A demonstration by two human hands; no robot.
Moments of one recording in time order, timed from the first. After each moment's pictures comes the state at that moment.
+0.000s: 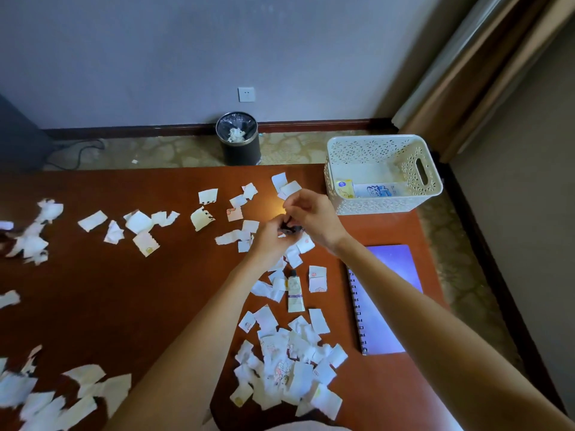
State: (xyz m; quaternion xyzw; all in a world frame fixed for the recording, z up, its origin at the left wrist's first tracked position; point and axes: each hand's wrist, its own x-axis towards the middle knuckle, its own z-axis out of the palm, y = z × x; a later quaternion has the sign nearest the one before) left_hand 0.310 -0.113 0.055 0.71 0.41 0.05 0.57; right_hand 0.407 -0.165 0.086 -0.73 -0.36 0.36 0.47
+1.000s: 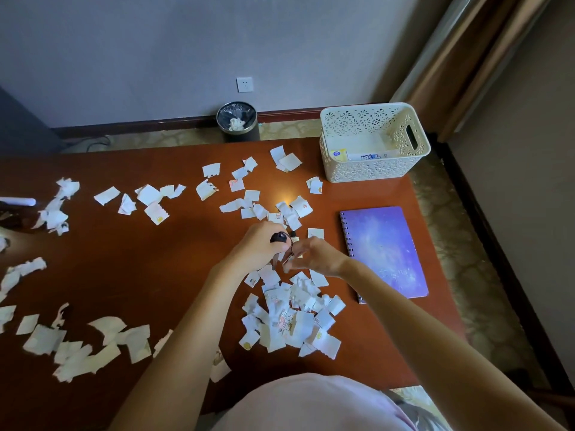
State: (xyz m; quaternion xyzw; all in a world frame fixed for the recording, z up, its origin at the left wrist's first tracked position) left_hand 0.235 -0.156 0.076 0.86 0.32 -0.08 0.40; right_hand 0.349 -0.264 0.035 -0.71 -0.42 0.51 0.26
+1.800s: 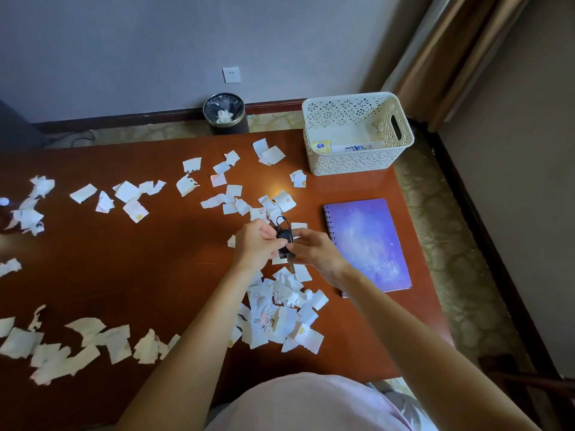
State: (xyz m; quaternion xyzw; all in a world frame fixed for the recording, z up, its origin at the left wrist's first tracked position) left_hand 0.260 -0.192 0.051 0.72 0.48 0.04 0.50; right_hand 0.356 -0.292 0.032 -0.65 -0.17 0.54 0.50
